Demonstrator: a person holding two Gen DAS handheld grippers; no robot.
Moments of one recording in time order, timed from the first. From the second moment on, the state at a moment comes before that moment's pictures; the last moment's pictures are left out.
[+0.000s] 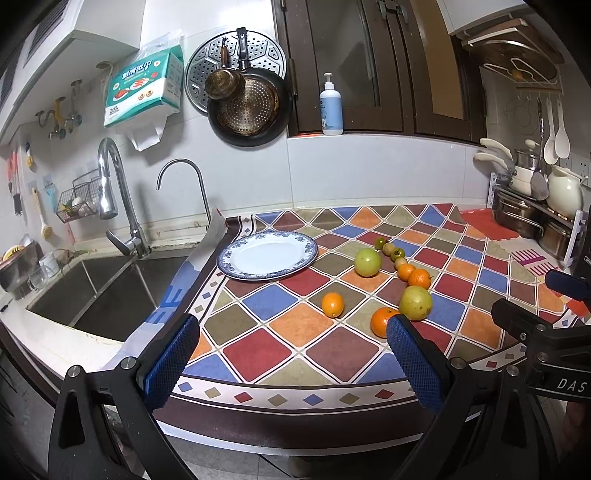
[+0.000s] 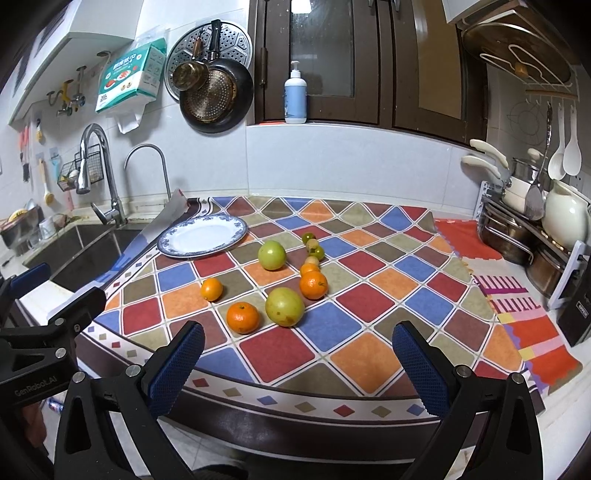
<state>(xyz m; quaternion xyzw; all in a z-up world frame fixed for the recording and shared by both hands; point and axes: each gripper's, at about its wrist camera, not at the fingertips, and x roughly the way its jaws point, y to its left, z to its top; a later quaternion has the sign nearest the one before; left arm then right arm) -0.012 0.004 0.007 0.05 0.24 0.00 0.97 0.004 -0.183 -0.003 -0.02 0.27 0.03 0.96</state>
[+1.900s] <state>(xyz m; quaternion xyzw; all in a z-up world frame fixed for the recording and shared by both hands) 0.062 0.035 -0.012 0.10 0.26 -0.10 0.95 0.045 -0.141 -0.017 -0.02 0.30 0.02 0.95</state>
